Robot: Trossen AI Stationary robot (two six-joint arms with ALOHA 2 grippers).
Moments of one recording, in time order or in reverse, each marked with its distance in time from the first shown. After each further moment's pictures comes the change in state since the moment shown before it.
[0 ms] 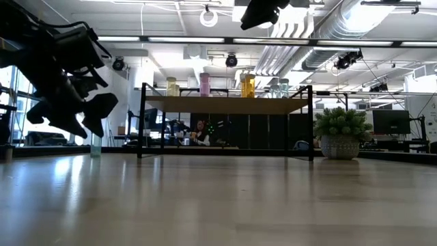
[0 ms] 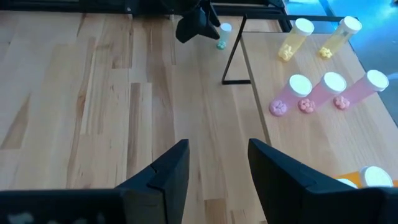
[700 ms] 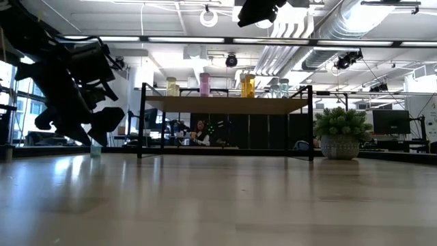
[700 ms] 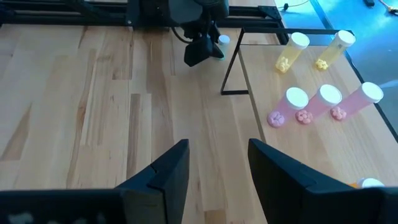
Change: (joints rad) left arm 0.087 0.211 0.000 0.191 0.005 0.098; right arm 0.000 0.000 0.000 0.040 0.000 0.001
